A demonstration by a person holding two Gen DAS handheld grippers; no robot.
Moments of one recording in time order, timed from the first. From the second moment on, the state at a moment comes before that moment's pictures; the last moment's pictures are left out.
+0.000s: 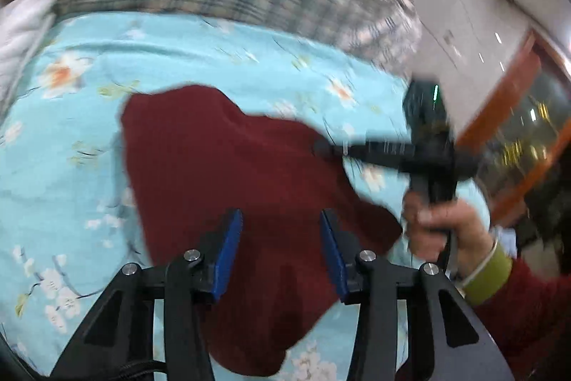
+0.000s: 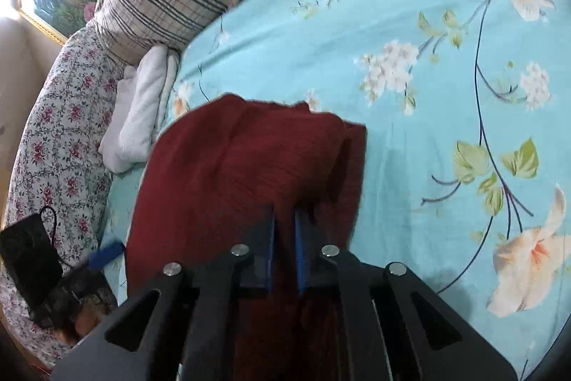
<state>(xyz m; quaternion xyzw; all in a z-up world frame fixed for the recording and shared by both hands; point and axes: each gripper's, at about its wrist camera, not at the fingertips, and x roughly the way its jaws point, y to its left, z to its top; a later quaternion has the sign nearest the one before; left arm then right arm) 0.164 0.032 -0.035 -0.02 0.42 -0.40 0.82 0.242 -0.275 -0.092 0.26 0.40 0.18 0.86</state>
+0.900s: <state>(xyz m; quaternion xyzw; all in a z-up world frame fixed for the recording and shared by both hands) 0.148 0.042 -0.088 -0.07 0.46 -0.37 0.80 0.339 -0.138 -0.098 0.21 0.47 0.30 0.80</state>
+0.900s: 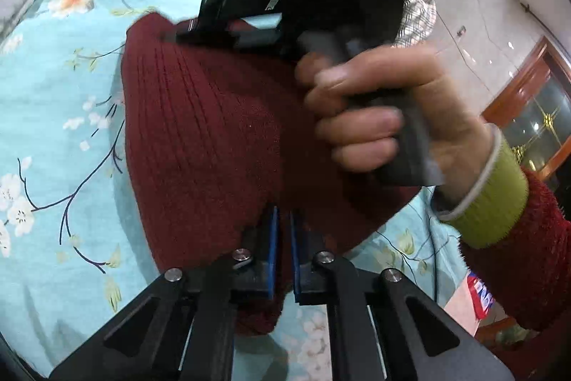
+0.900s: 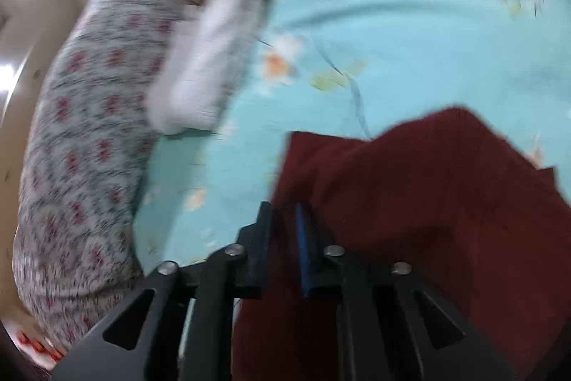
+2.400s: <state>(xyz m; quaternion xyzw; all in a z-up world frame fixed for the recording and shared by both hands) 0.112 0.061 -0.042 -0.04 0.46 -0.25 0.85 0.123 -0.254 -0.090 0.21 0.39 0.17 0.88</state>
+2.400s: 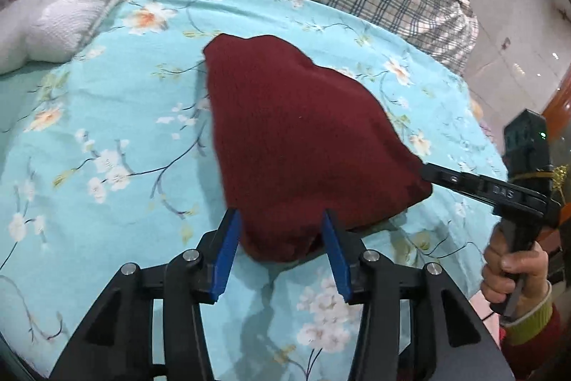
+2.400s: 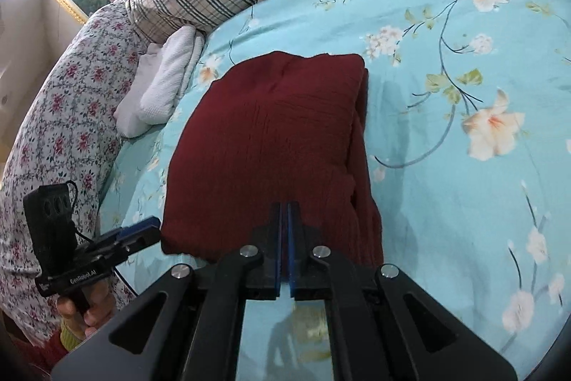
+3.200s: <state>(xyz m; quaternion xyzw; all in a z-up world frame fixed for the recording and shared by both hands) 0.150 0.054 -0.064 -0.09 0.50 -0.22 0.83 0.227 -0.284 -0.109 0.28 0.41 0.14 0.86</state>
